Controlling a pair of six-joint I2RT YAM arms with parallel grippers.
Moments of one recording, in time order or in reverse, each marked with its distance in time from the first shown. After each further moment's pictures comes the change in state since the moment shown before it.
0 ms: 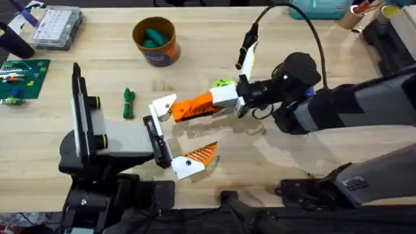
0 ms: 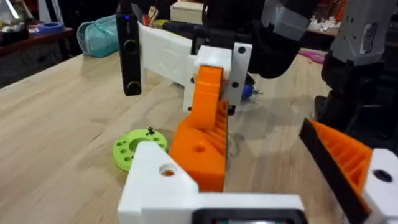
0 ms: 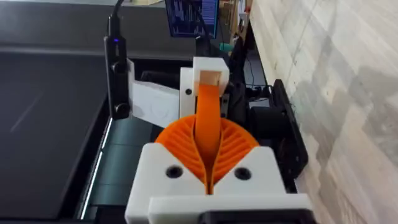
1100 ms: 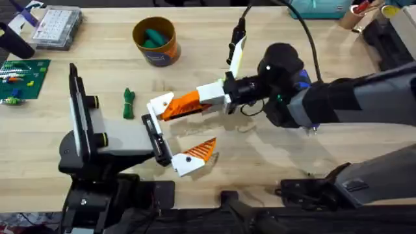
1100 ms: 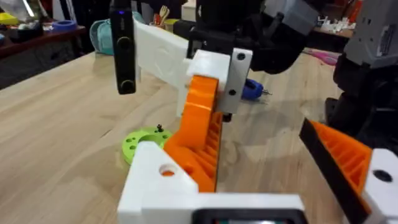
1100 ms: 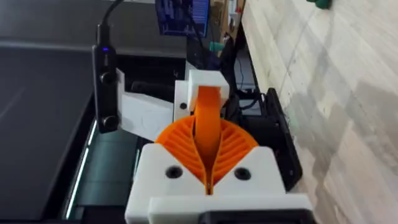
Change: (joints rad) left arm 0.003 0.000 0.000 0.002 -0.037 -0.003; right arm 0.062 0.000 0.107 -0.236 0.042 -0.155
